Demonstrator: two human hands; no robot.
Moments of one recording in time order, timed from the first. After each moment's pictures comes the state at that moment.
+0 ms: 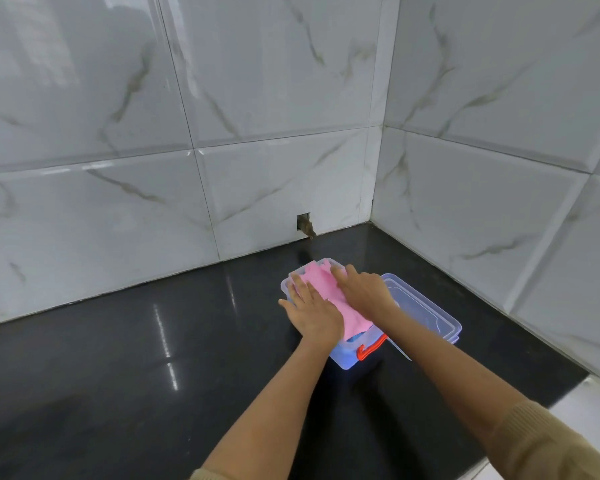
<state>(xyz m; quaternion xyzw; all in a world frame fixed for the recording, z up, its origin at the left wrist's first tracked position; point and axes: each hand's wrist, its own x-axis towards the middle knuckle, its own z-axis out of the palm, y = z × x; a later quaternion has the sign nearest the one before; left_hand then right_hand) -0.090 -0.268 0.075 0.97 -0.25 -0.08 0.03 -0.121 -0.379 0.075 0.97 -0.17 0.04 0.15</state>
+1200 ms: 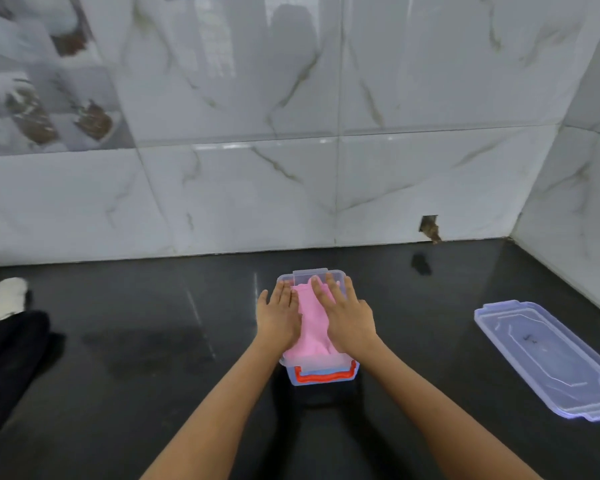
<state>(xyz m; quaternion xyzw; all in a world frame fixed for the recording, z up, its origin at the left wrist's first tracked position) 0.001 -0.045 0.074 0.97 -0.21 -0.07 -0.13 -0.039 -0.175 0.055 1.00 -0.03 0.00 0.00</state>
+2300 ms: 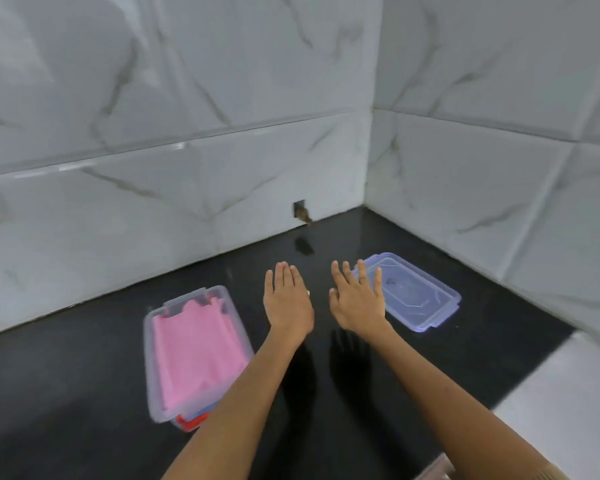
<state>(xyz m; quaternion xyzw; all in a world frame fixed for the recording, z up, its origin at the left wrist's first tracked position) -0.066 -0.205 0.076 0.93 -0.37 0.07 -0.01 -0.145 -0.303 0.059 0.94 -0.33 0.09 -0.05</state>
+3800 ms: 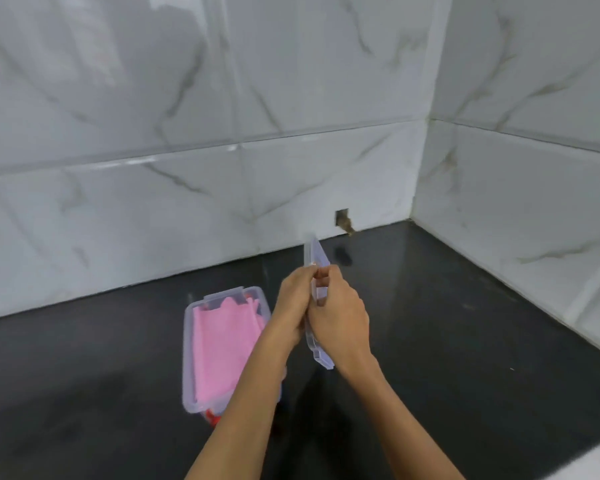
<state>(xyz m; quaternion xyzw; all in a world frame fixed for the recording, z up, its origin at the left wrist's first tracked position) -0.055 -0.173 0.126 0.64 -0.06 -0.29 0.71 -0.125 -0.207 0.122 0.84 -0.26 0.30 -0.38</state>
